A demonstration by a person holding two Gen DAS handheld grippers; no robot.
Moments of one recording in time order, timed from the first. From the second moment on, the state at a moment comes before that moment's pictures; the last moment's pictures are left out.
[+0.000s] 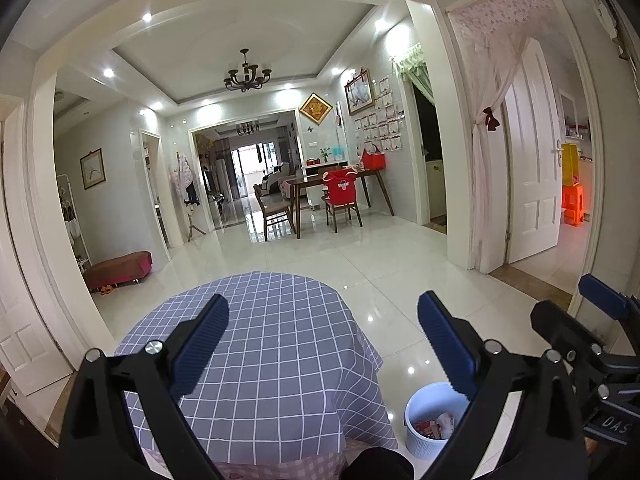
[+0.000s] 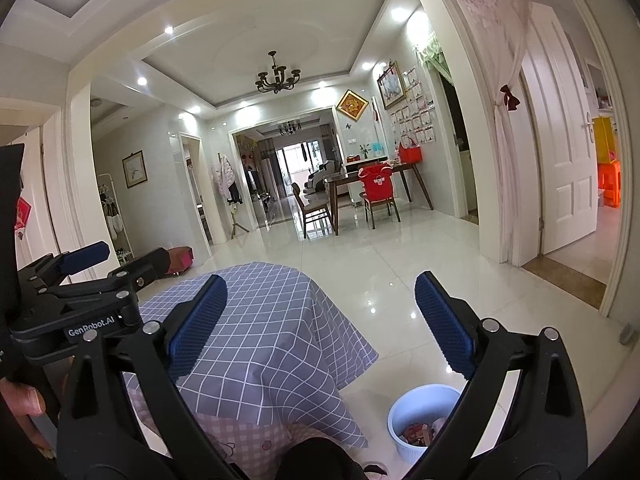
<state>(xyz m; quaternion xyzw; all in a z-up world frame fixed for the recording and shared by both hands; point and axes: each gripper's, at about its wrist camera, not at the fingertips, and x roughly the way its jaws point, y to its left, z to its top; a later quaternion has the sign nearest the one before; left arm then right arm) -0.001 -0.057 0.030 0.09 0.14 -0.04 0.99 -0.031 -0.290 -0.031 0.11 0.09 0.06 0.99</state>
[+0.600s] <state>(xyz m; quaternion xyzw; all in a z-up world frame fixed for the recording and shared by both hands) 0.000 -0.061 0.030 0.10 0.14 -0.04 0.98 -0.027 -0.286 -0.038 0.11 0.09 0.06 0.99</state>
